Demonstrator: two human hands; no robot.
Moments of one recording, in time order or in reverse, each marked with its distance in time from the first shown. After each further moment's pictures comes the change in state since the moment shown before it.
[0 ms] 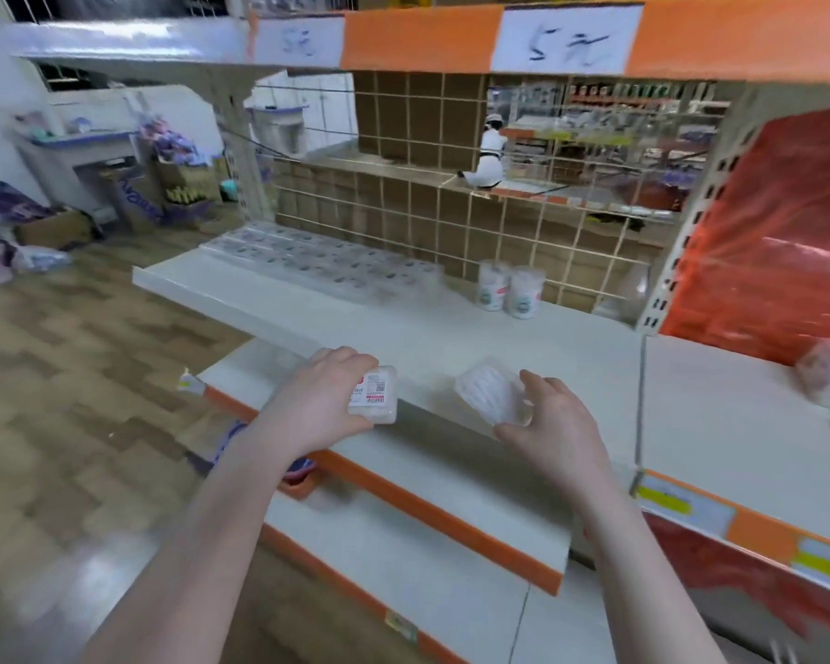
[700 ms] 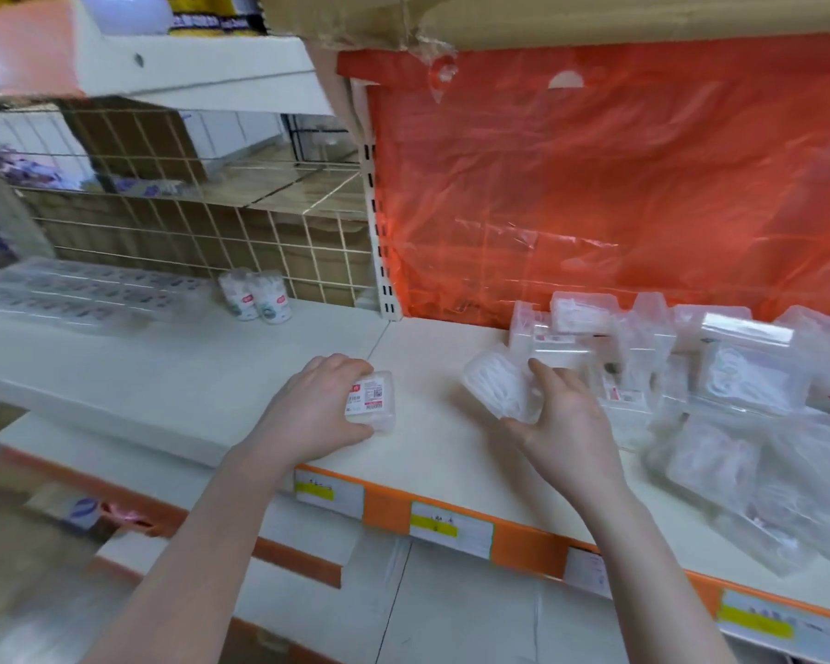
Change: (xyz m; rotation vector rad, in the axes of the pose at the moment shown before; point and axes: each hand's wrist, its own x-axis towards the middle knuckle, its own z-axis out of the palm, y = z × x) left_hand 0.110 0.323 0.085 -0.024 -0.026 0.155; right_hand -0.034 0.298 -0.185 0.013 0.208 0.113
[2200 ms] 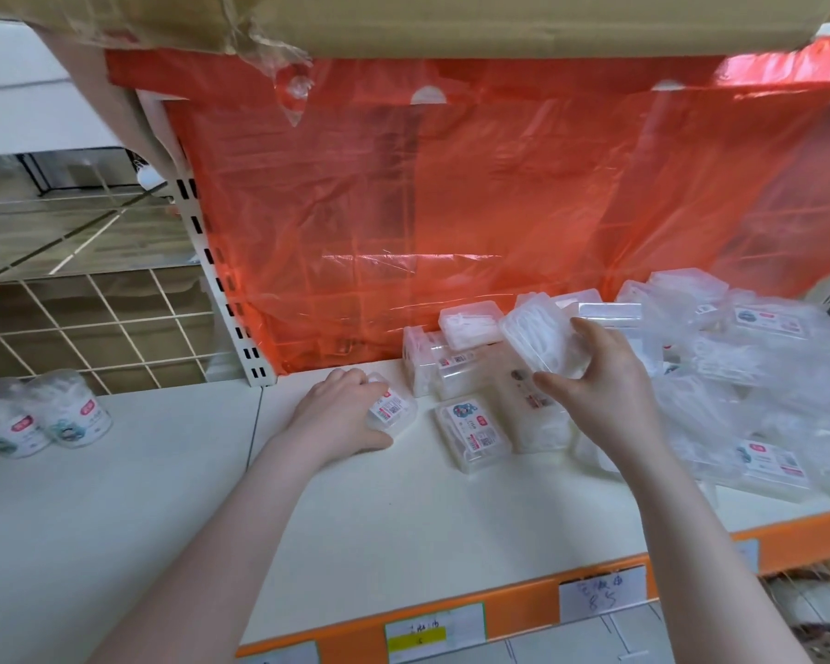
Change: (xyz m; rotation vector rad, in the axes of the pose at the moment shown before) left_hand 0.149 0.043 0.052 0.045 -0.239 0.415; right_hand 0.029 0.035 -0.051 -0.015 0.436 0.389
